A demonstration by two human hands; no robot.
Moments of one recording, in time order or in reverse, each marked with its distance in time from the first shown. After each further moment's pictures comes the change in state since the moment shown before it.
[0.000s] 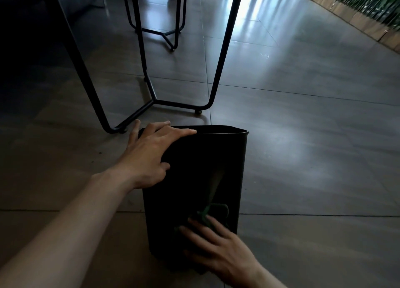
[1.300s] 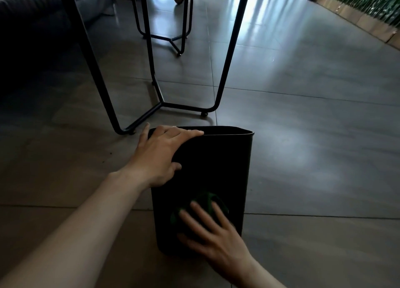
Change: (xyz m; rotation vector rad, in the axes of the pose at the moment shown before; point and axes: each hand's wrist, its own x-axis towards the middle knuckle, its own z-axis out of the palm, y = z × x) left_hand -0.008 0.005 0.001 0.082 0.025 -0.025; right_hand 0.027 -0.011 -0.008 -0.038 0.051 0.124
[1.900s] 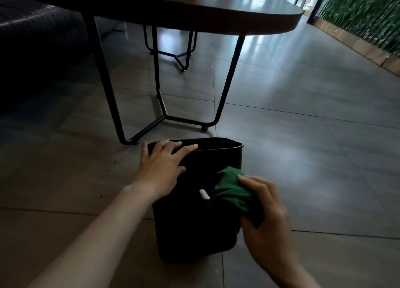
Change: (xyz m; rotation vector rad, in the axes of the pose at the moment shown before) left_hand 0.000 0.010 -0.001 0.087 0.018 -0.179; right_hand 0.013 0.062 -0.142 0.728 0.489 0.778
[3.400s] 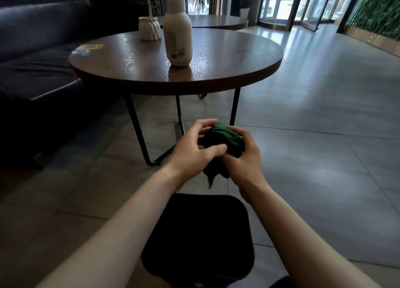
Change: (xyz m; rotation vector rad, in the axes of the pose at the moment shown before) left_hand -0.013 0.145 -0.148 -0.992 0.181 -0.094; right_hand 0.144 -0.067 -0.050 0.638 -0.001 0.265
